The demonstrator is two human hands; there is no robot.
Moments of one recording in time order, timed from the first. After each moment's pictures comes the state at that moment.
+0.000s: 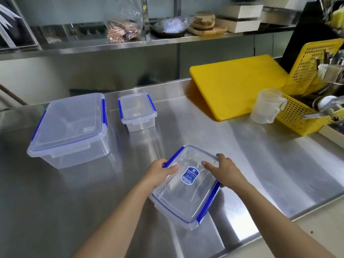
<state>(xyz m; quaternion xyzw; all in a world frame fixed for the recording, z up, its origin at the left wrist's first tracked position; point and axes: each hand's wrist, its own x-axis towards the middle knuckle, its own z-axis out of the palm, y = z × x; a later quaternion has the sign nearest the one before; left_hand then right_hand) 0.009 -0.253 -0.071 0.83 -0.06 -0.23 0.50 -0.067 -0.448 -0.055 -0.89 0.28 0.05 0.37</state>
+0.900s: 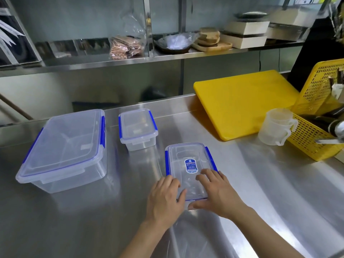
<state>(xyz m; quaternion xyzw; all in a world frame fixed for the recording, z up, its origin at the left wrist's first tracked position) 0.001 -0.281 -0.061 0.91 -0.30 0.17 0.22 -0.033 -0.451 -0.059 -0.99 -0.06 -0.04 0.12</state>
